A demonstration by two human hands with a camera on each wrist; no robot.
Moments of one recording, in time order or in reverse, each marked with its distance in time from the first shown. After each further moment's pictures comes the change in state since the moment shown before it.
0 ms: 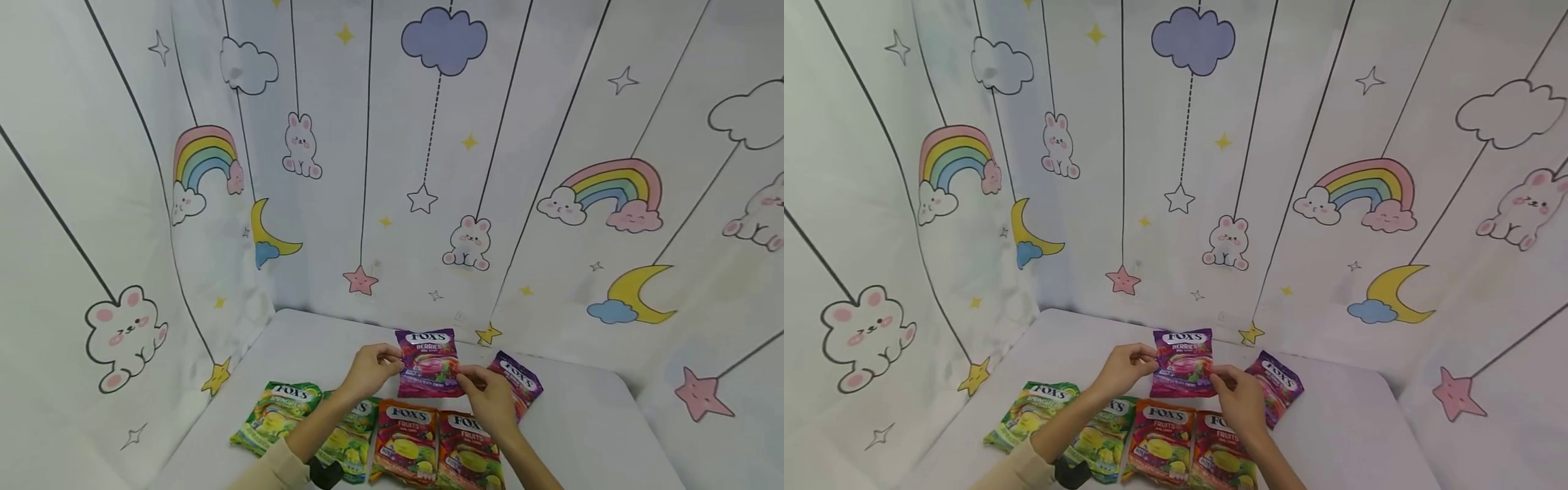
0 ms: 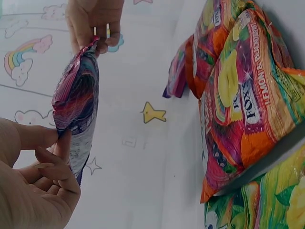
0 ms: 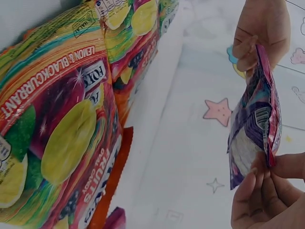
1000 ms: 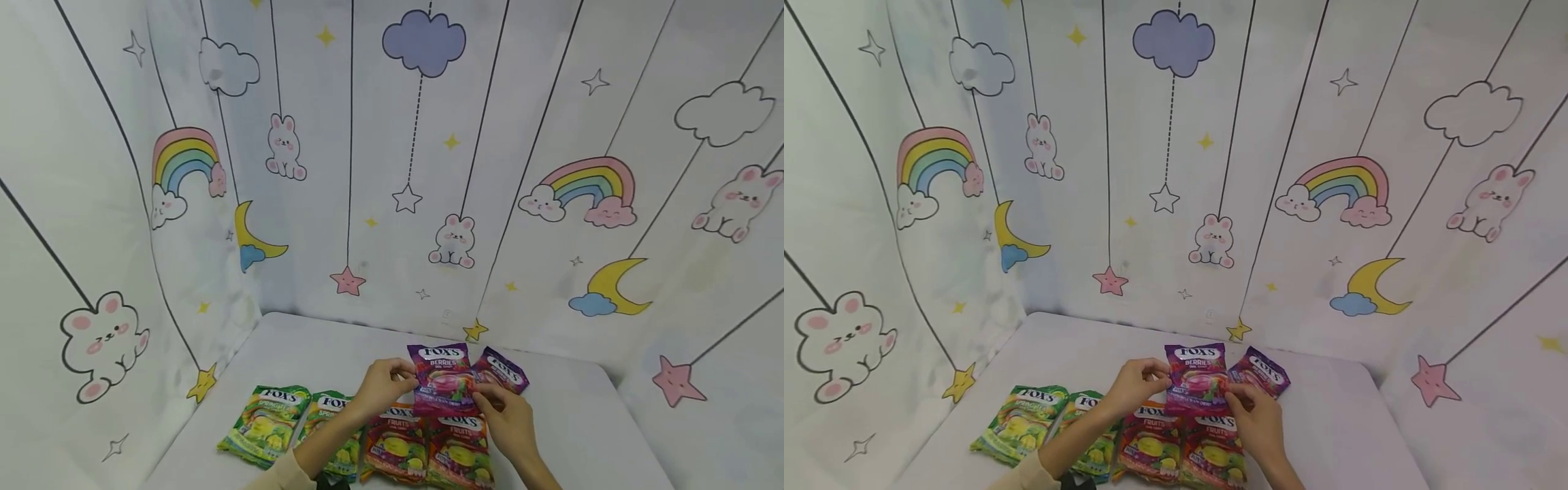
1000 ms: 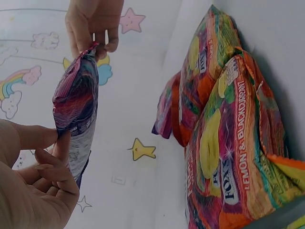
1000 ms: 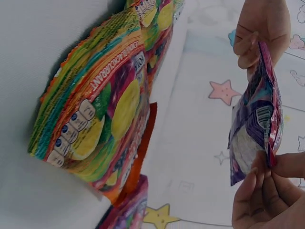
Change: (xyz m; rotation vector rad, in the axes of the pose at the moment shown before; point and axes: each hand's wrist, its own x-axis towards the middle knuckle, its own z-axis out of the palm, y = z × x) left_hand -0.012 0.012 0.043 -0.047 -0.093 0.045; right_hand -0.034 0.022 -0.039 -0.040 0.060 0.097
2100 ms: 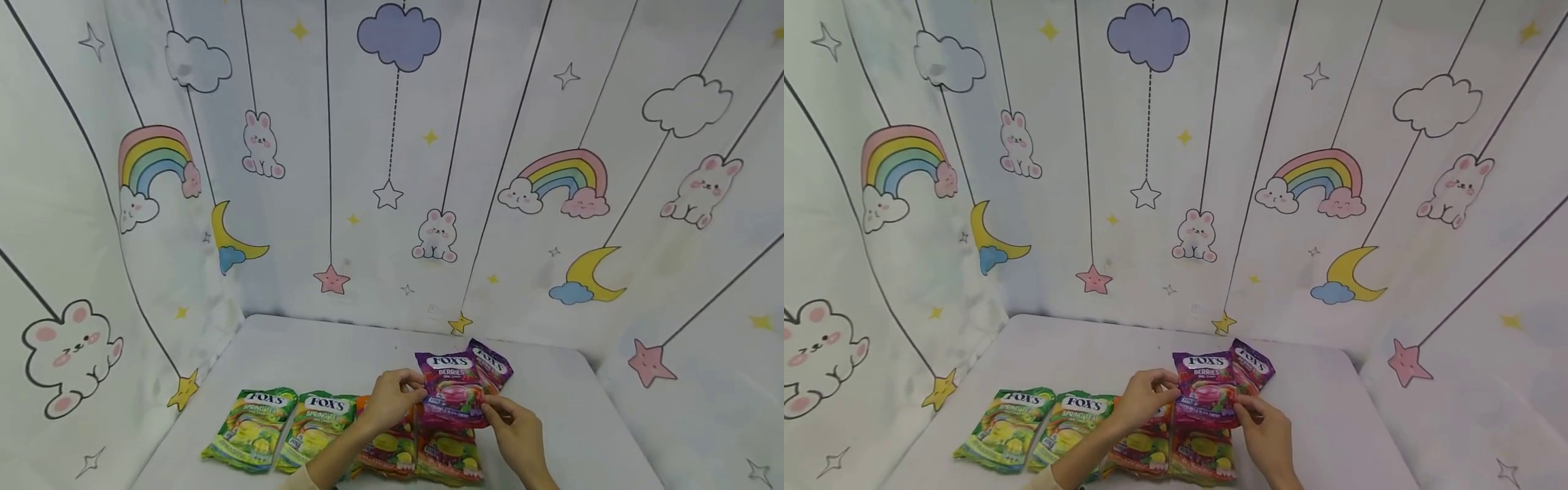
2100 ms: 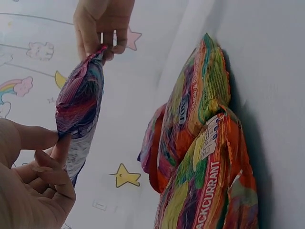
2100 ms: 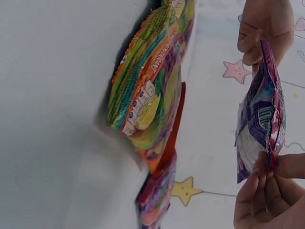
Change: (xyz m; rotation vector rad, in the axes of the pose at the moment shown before) left_hand -0.003 -0.001 0.046 -0.089 -0.052 -0.036; right_hand -0.028 0.031 -0.025 -0.015 0.068 0.066
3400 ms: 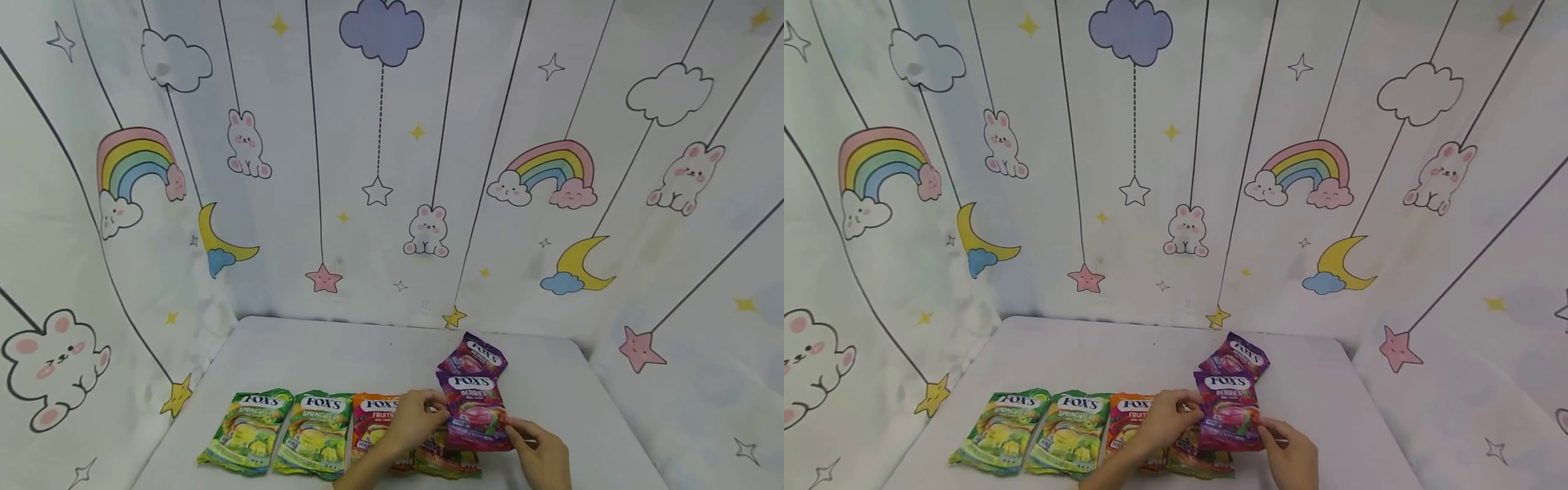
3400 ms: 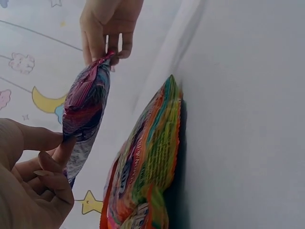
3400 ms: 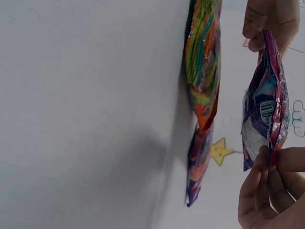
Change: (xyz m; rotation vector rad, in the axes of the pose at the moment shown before) left_hand -0.007 -0.015 0.061 -0.009 -0.069 -0.034; right_hand -0.030 0.052 -0.026 -0.111 0.054 0.097
